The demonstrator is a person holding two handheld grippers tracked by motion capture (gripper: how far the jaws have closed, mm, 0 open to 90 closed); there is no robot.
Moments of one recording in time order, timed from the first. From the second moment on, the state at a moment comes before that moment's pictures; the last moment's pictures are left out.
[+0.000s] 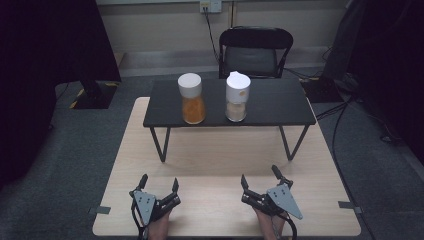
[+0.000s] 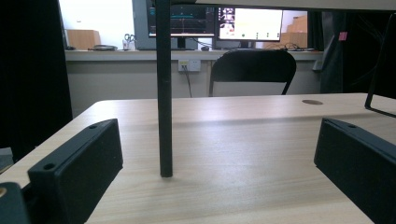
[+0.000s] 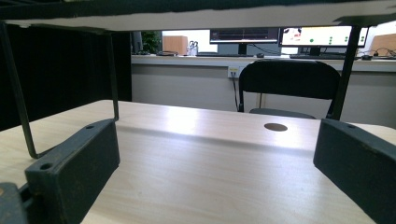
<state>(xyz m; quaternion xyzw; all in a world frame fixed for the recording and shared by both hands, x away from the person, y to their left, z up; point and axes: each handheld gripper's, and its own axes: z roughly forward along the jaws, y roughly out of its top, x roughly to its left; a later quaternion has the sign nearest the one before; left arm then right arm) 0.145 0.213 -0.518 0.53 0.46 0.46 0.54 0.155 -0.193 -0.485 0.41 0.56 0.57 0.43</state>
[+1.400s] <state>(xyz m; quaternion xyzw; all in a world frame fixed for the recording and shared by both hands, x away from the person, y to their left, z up) 0.145 0.213 -0.518 0.53 0.46 0.46 0.55 0.152 -0.192 -0.511 0.42 0.56 0.56 0.43</state>
